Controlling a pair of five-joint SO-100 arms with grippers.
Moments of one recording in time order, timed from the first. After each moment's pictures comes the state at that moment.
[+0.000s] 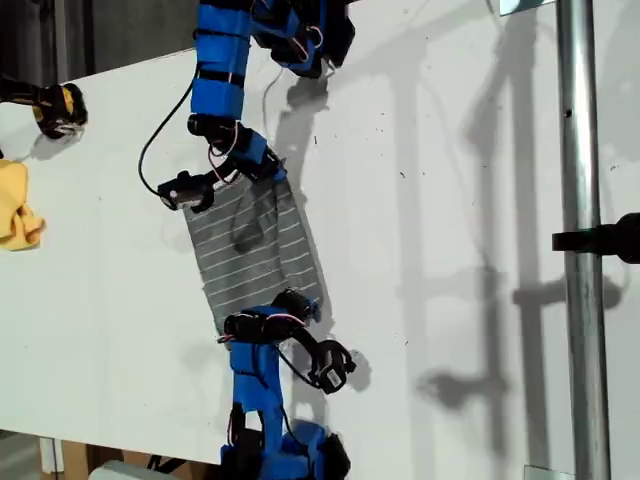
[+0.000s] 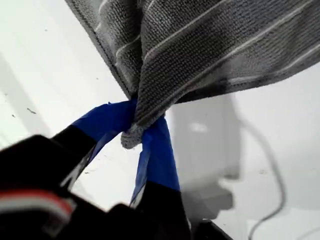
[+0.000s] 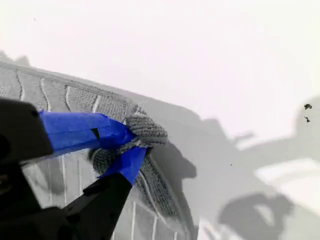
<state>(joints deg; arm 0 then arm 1) -5.3 67.1 63.2 93.6 -55.7 14.0 104.6 105.6 78.8 36.2</state>
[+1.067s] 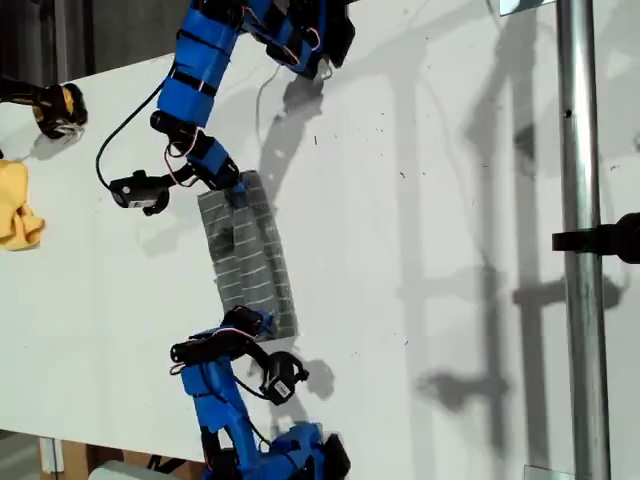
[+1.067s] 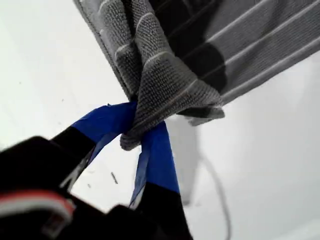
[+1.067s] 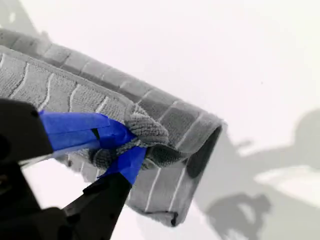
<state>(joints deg) -23.5 77.1 71.6 94.6 -44.6 29.8 92.8 91.2 73.7 22.8</state>
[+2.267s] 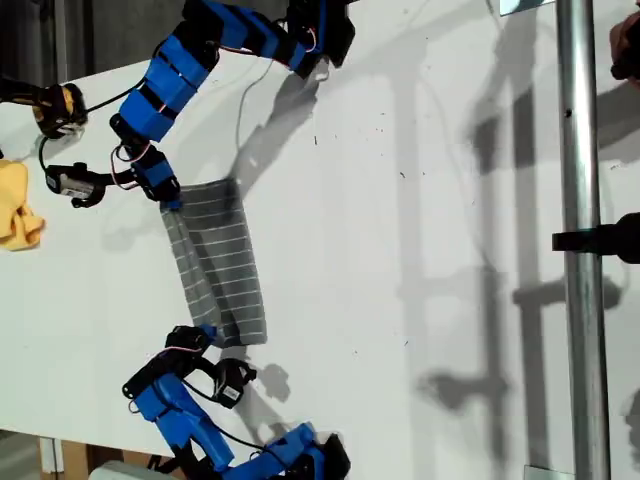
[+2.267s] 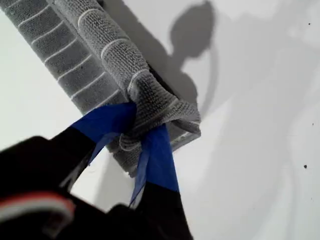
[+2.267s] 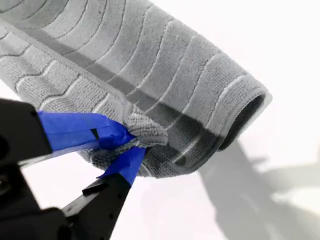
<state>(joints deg) -47.0 77.5 73.4 84.5 -31.4 45.7 72.4 67.3 61.3 16.3</state>
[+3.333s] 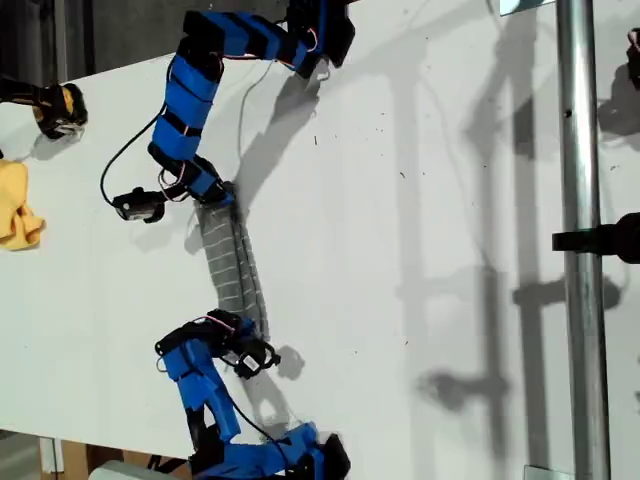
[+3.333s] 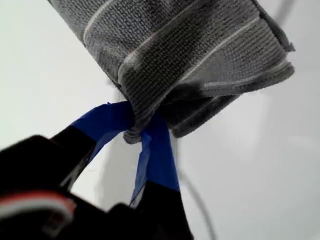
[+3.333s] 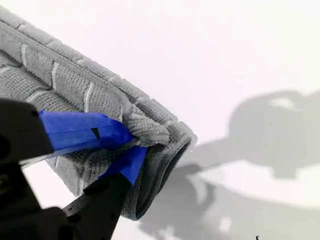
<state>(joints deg) -39.4 59.9 67.5 92.1 -39.2 42.6 65.7 79.5 68.6 19.3</state>
